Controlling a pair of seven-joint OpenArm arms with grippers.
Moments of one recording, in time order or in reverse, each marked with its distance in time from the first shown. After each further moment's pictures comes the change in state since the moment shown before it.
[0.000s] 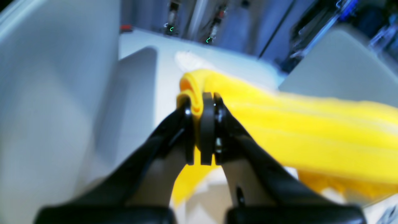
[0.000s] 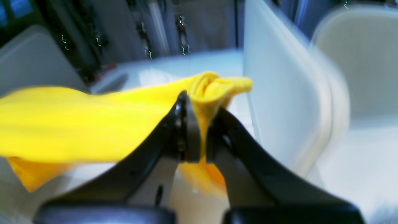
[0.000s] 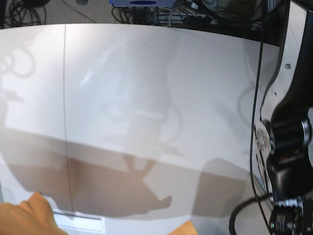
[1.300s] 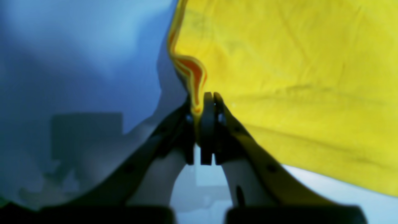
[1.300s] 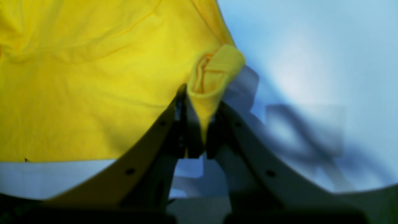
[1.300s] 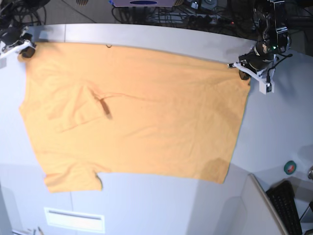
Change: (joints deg) left arm 79.3 -4.4 -10.7 22.3 1.2 0.7 -9.4; right arm -67.8 -22.2 8.4 -5.3 -1.1 11.9 21.4
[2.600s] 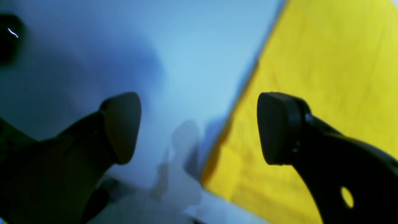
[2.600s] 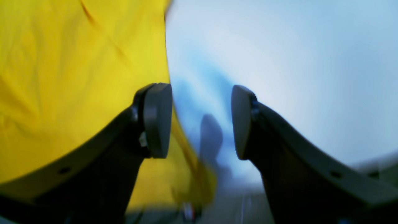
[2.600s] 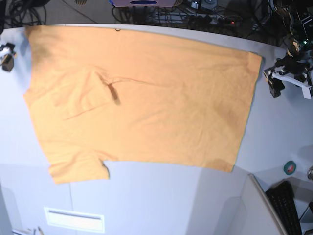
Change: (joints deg) left arm 1.9 0.9 -18.0 13.2 0.2 0.0 0.3; right arm 0.6 1.3 7.6 11.8 -0.4 0.2 -1.0
